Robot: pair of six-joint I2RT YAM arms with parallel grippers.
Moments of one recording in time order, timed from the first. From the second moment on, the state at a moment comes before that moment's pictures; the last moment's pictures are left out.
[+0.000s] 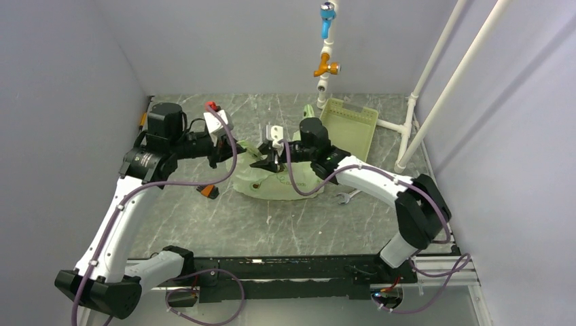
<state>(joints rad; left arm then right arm) -0.29 1.08 1.29 -0.65 0.86 0.40 0.73 1.63 1.12 0.34 -0.82 -0.37</state>
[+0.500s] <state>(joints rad) -0.29 1.05 1.29 -0.62 0.90 0.47 0.73 1.48 1.10 0.11 -0.79 -0.42</state>
